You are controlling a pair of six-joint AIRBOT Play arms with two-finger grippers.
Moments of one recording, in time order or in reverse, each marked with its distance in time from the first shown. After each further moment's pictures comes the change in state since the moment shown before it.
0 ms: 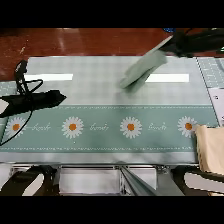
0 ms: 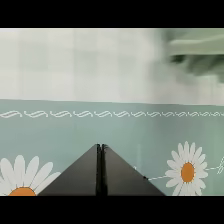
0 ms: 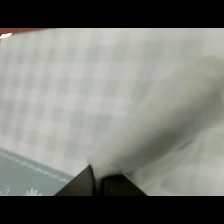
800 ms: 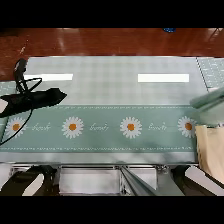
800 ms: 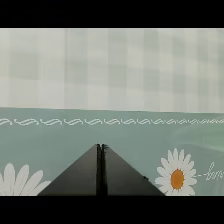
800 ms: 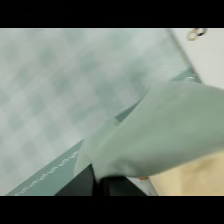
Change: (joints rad) left arm 0.000 -0.001 0.000 -0.043 0.035 0.013; right arm -0.716 0.272 0.058 -0.365 0.462 0.169
